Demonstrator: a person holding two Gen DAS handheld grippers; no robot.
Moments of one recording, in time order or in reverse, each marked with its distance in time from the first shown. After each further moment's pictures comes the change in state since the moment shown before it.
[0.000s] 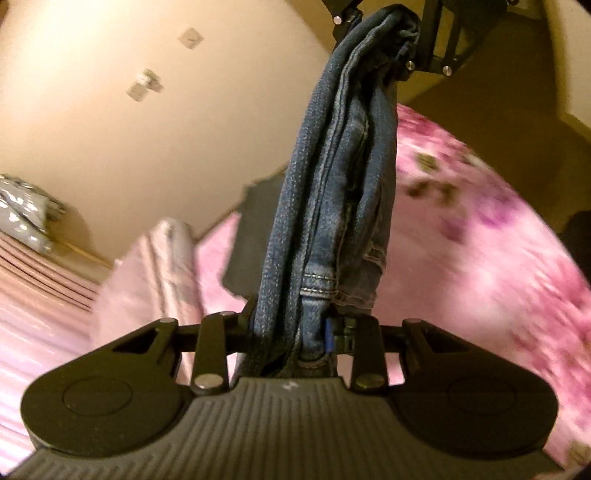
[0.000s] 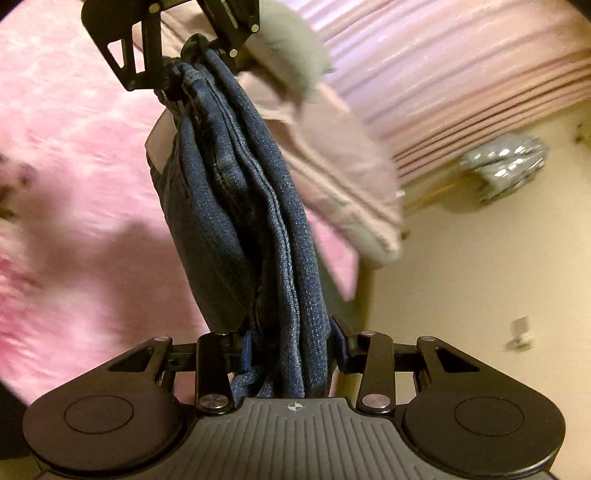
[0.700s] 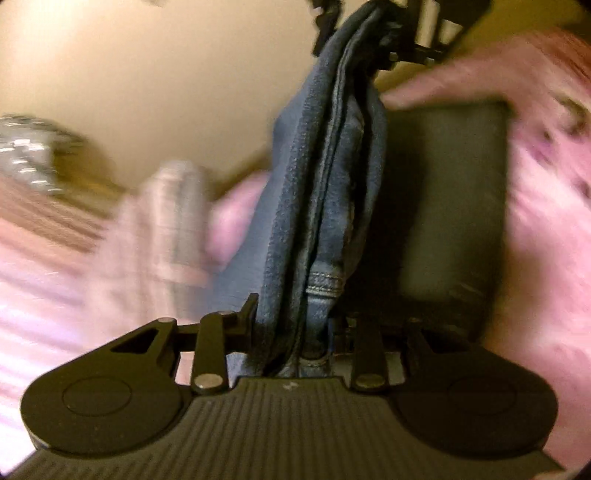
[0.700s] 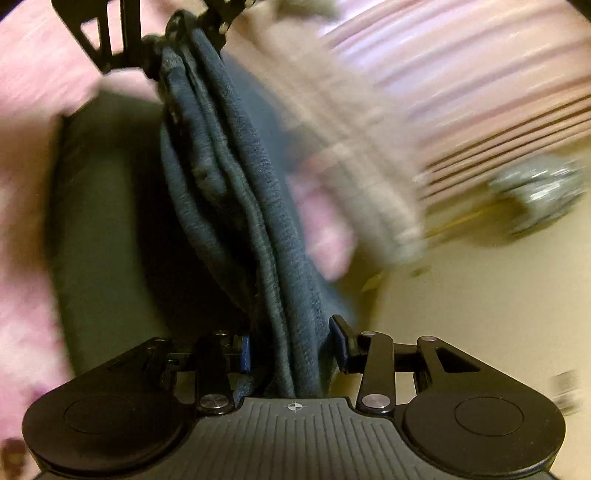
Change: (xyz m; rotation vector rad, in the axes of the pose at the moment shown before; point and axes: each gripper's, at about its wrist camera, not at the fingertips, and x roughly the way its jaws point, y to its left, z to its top) left arm 0.350 -0.009 0.055 -0.042 0.286 0.085; right arm 0.362 -0.104 -0.207 -0.146 -0.132 0.110
